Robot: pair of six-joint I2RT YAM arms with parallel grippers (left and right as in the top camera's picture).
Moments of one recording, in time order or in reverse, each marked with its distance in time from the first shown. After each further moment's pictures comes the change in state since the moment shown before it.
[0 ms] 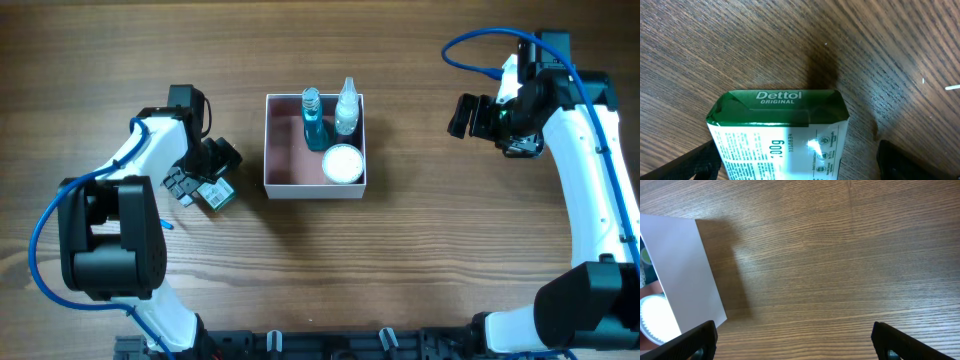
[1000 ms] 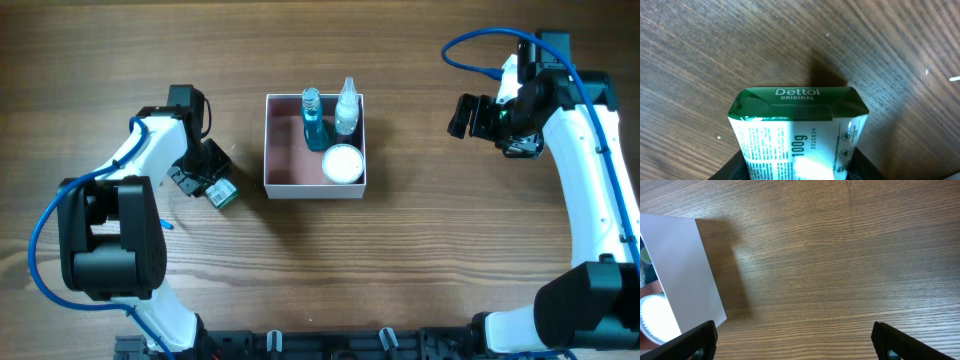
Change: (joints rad) left arm 0.000 0.000 0.008 -0.028 0.007 0.014; right arm 0.000 0.000 0.000 -0.001 0.000 0.000
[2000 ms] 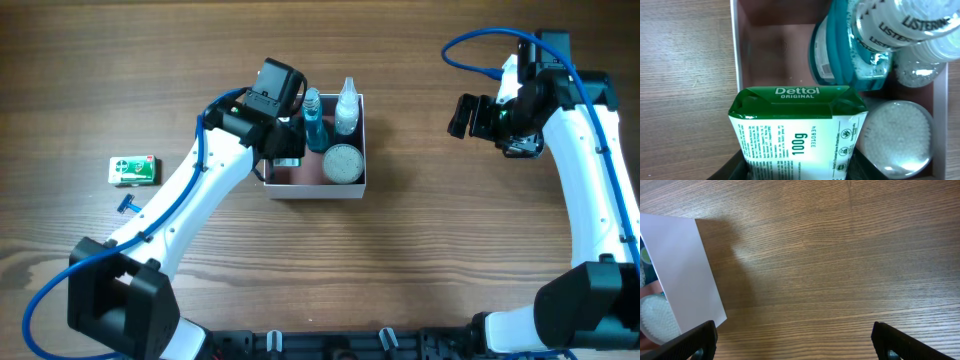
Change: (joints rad) left arm -0.446 -0.227 0.174 0.037 -0.097 0.337; right arm 0.000 0.000 0.000 0.000 0.000 0.000
